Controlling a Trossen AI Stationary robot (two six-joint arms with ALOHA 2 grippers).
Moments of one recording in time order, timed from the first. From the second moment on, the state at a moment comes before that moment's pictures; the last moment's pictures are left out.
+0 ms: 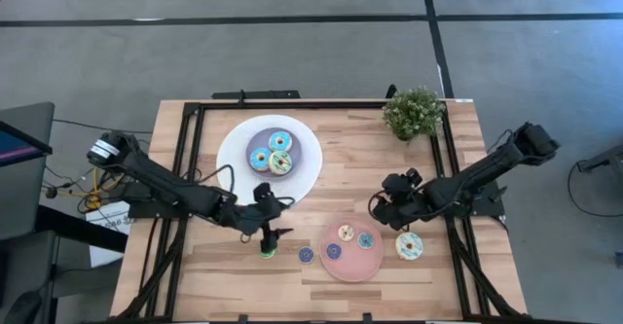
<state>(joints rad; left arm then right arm) -0.41 1.40 0.77 -0.03 -0.44 -0.42 0.43 1.27 0.61 -0.64 0.65 1.02</state>
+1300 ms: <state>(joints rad) -0.42 2.08 1.42 -0.51 -0.12 -0.36 0.47 1.30 0.61 -0.66 0.65 1.04</state>
